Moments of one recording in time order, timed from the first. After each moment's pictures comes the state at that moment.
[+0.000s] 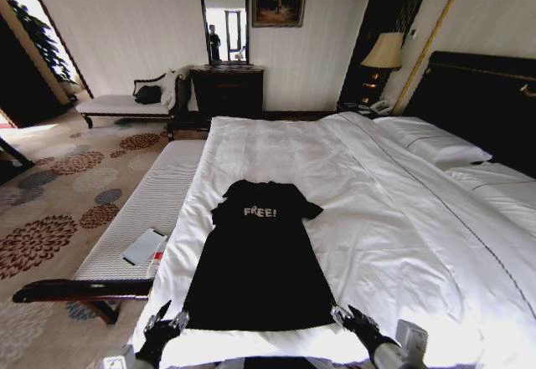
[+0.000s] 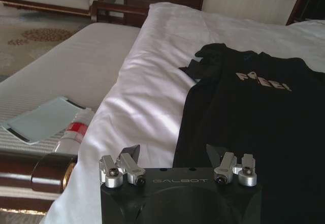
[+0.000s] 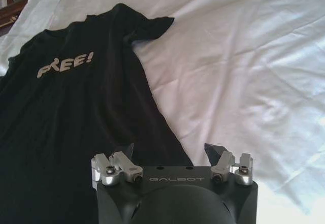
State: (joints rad) left arm 2.15 -1.16 -0.61 -2.36 -0.52 0.11 -0.23; right arm -2.06 1.34 0.73 2.49 0.78 -0.60 0.27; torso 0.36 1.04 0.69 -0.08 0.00
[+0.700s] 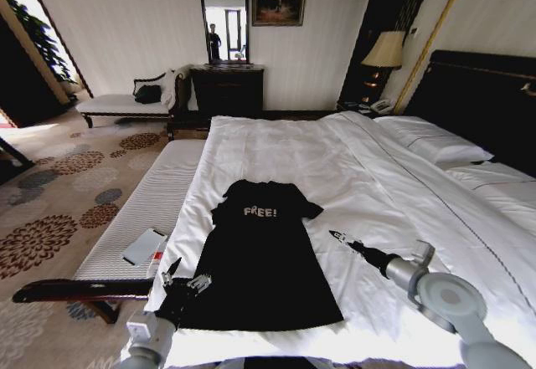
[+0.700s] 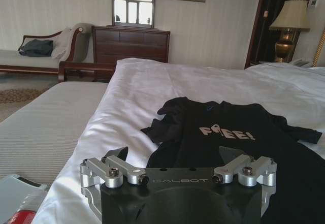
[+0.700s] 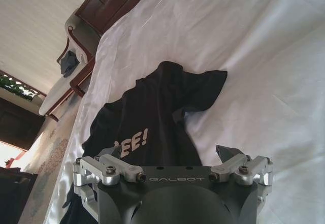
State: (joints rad) left arm 1.93 -1.11 -0.48 -2.37 -0.39 0.09 -0.23; right arm -1.42 0.95 0.80 2.09 1.65 -0.70 0.38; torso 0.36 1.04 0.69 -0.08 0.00
